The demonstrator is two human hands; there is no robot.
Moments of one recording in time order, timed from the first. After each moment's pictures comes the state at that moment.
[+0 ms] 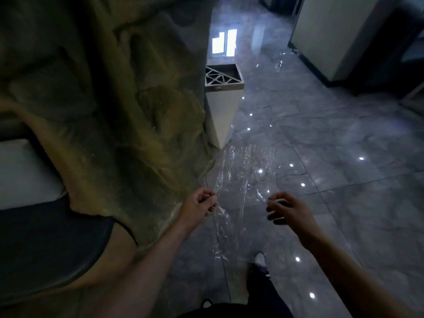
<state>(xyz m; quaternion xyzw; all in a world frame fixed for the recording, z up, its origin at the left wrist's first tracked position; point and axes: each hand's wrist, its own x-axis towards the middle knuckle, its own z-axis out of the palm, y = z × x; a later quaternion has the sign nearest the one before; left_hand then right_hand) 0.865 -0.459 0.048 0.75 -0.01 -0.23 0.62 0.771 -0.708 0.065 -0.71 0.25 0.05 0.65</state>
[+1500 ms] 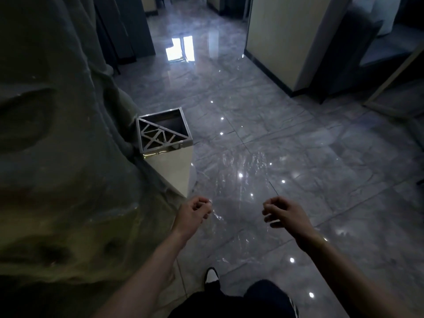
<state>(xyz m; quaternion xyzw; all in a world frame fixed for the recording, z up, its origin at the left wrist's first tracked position) 1.266 -0.779 0.016 0.76 -0.06 -0.25 0.59 1.126 -1.012 0.060 -0.70 0.33 0.02 0.63</state>
